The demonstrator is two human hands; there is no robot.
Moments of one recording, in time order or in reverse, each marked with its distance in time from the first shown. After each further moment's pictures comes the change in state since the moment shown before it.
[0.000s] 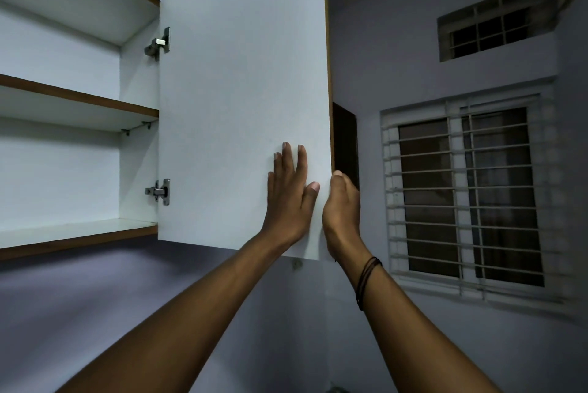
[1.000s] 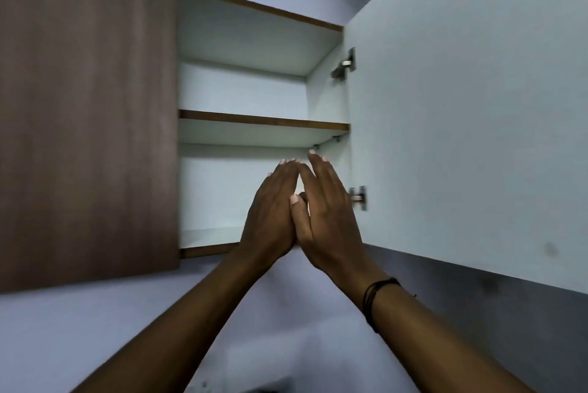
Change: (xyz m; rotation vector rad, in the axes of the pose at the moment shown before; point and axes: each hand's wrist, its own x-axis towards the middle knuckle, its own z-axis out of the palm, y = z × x) left_hand -0.103 -0.132 -0.300 0.372 0.100 -0.083; right_hand -0.161 -0.052 0.247 -0.227 -0.481 -0.708
